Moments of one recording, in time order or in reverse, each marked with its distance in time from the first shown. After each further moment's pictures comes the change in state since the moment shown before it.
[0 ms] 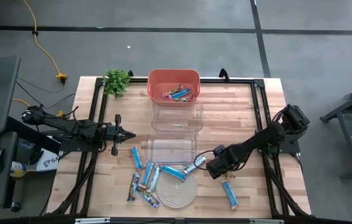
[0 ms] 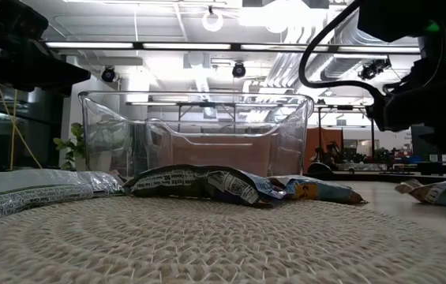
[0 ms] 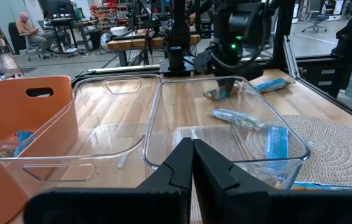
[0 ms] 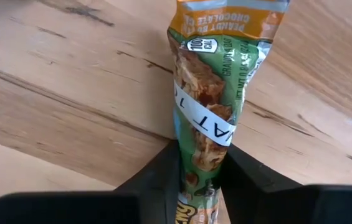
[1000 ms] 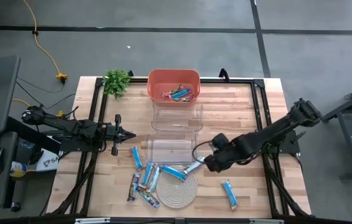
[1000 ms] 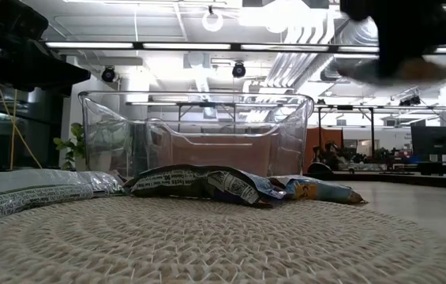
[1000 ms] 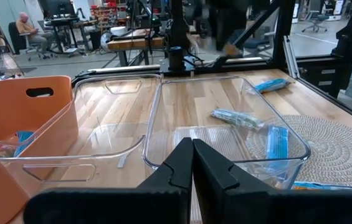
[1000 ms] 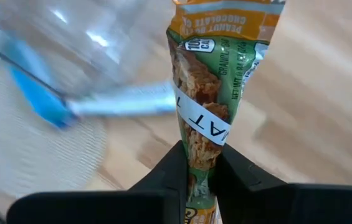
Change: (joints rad) left arm 0.000 0.000 0.000 0.000 0.000 0.000; right arm 0.002 -0.220 0.299 -0.301 0.377 -0.093
